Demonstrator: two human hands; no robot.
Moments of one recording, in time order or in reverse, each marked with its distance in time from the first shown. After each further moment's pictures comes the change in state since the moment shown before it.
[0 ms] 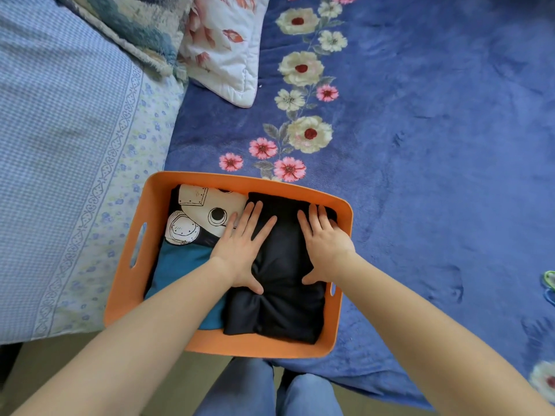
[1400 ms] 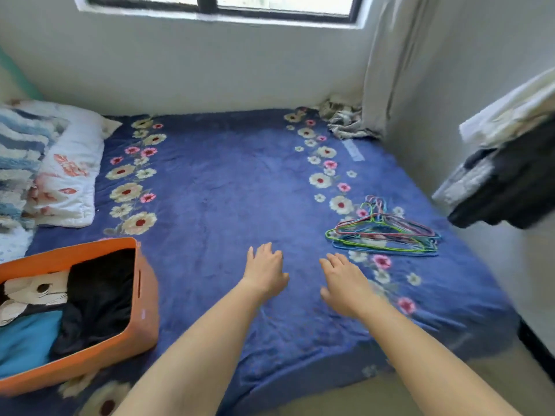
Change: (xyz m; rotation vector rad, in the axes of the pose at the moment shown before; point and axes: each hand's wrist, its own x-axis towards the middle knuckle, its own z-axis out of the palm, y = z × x) left_hand -0.114 0.479 -0.137 -0.130 0.348 0.207; right_hand -0.445 0.178 0.255 0.427 0.445 0.575
